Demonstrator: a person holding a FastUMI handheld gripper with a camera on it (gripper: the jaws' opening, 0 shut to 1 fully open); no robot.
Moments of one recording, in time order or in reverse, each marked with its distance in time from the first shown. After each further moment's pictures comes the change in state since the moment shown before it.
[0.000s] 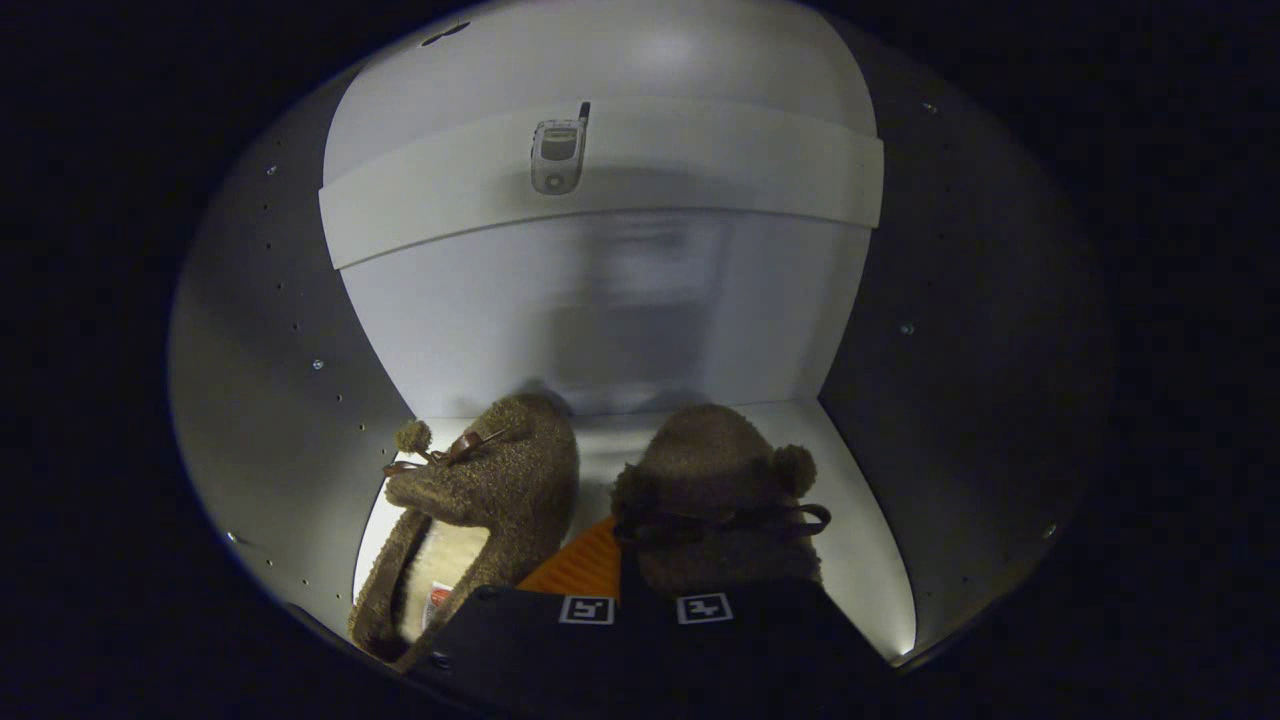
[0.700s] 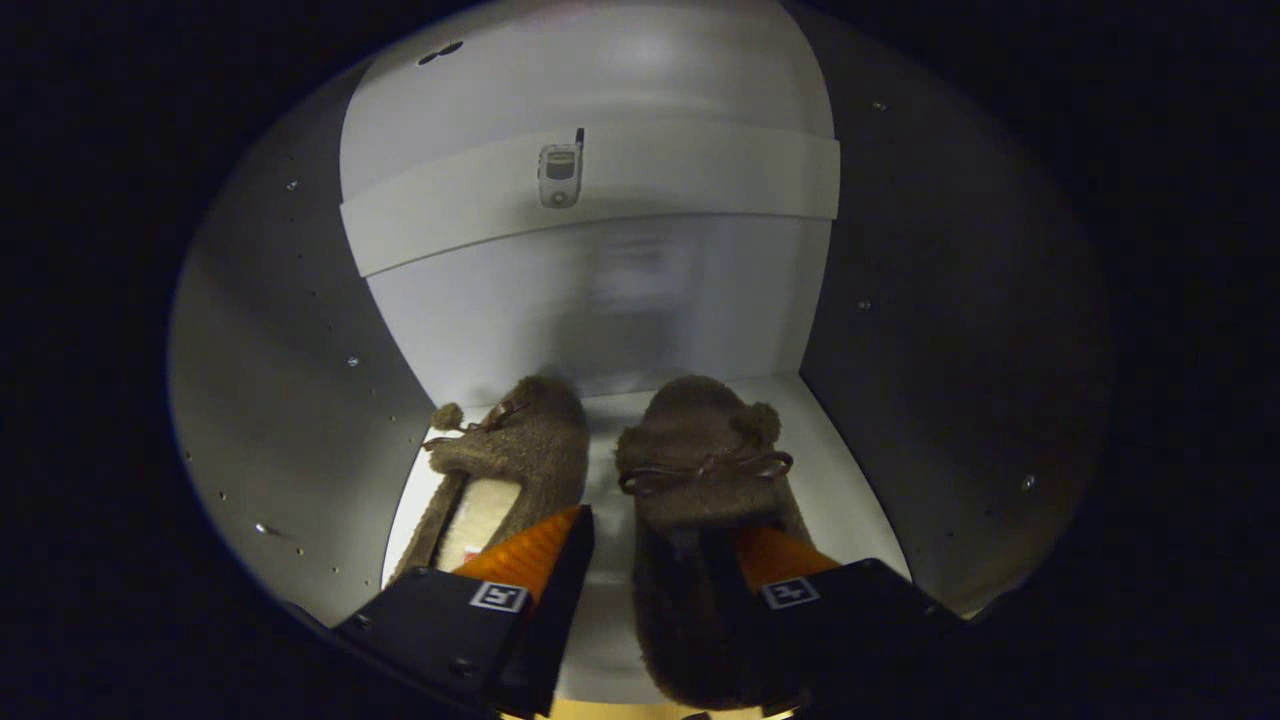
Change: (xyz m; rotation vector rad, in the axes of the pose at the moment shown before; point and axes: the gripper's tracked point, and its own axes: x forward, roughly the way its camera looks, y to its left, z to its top) arm -0.055 0.007 -0.013 0.056 0.019 0.045
